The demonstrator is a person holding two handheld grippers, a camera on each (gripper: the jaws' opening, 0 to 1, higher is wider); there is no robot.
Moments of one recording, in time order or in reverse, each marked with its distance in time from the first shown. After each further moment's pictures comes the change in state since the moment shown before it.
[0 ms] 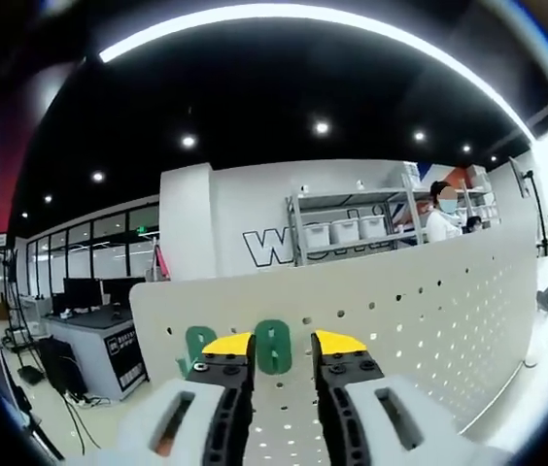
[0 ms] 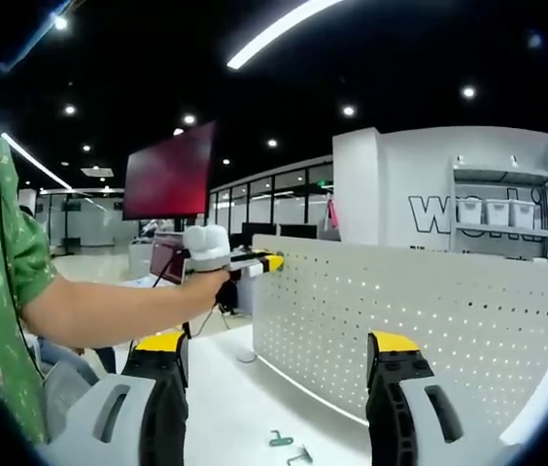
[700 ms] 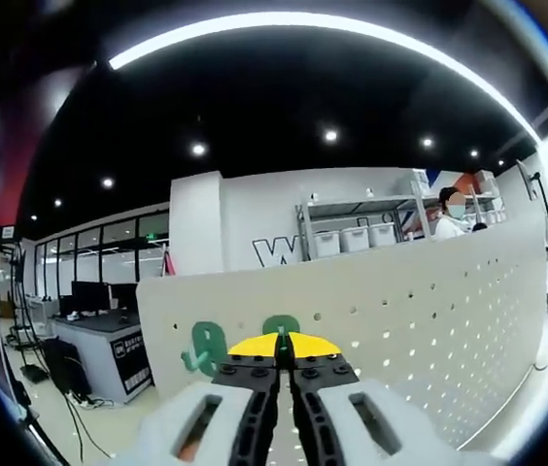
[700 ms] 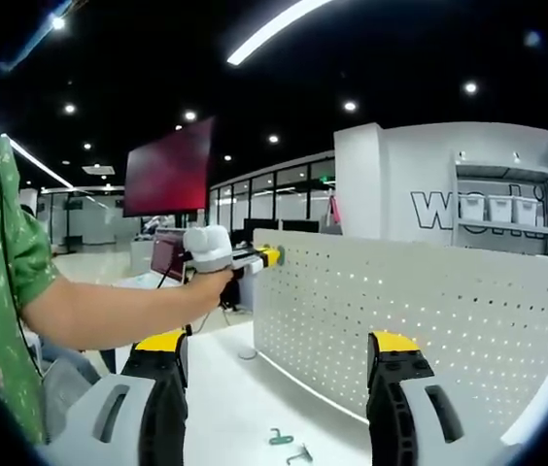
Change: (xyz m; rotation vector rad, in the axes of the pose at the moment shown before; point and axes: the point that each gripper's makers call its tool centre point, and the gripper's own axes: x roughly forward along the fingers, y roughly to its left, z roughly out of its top) left arm 0.009 0.009 -0.006 0.001 -0.028 0.045; right arm 0.007 -0.004 -0.007 0.004 0.021 0.010
